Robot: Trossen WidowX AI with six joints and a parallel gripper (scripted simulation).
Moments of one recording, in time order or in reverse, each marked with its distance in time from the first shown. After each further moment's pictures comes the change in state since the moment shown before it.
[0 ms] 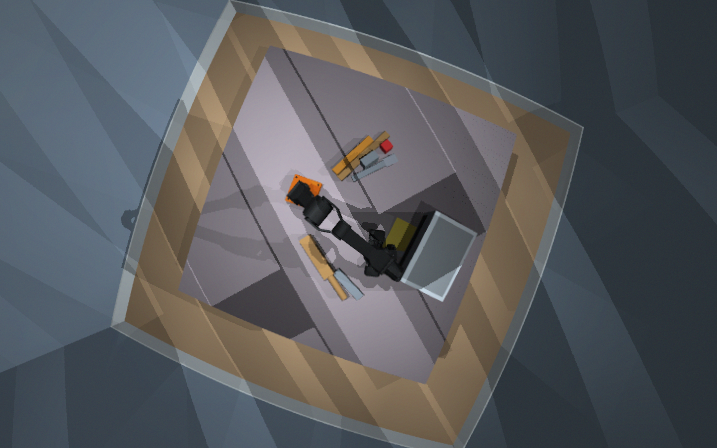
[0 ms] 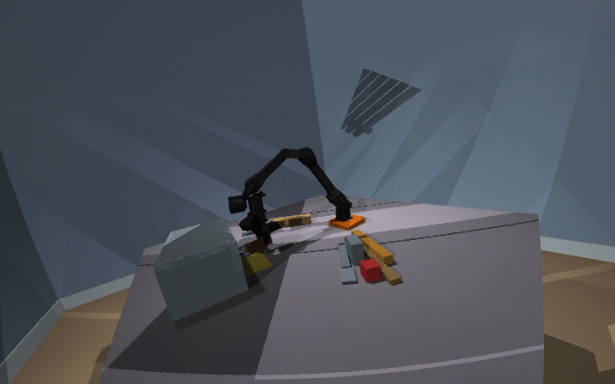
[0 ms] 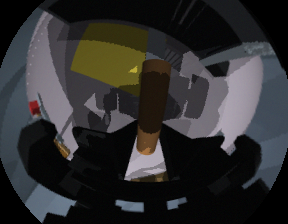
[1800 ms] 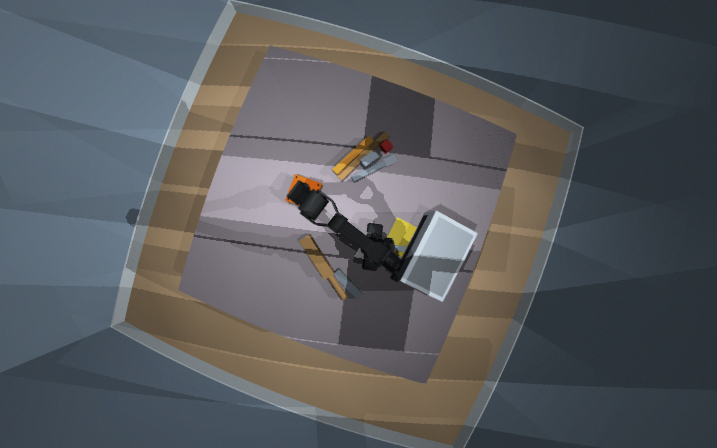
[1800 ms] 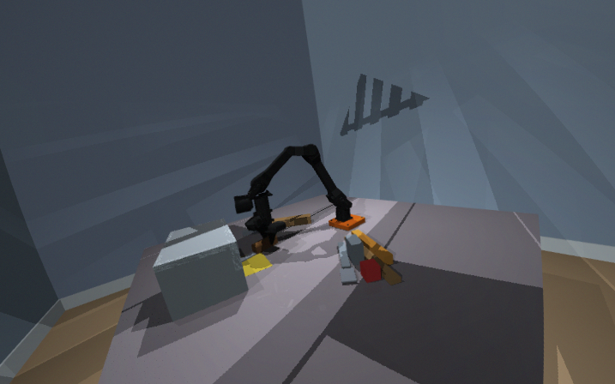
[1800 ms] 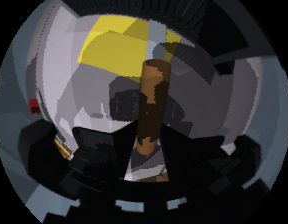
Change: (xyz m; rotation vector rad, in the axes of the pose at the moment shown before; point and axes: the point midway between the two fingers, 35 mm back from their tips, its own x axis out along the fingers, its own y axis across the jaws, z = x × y) arm 0.002 0.024 -0.012 0.003 0.000 -0.004
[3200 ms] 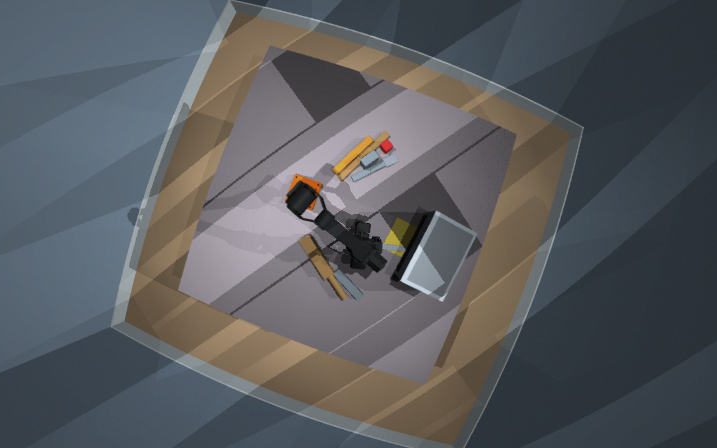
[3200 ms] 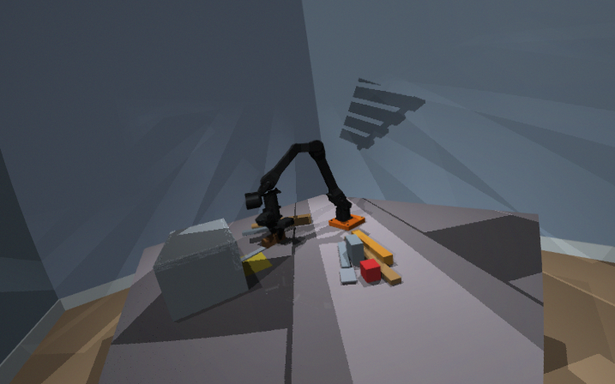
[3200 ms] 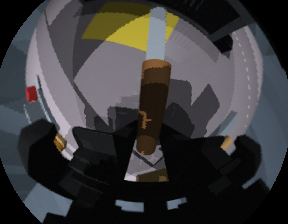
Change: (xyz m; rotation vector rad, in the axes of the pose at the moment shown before) arm 0.001 -0.001 -0.049 -0.001 0.002 0.003
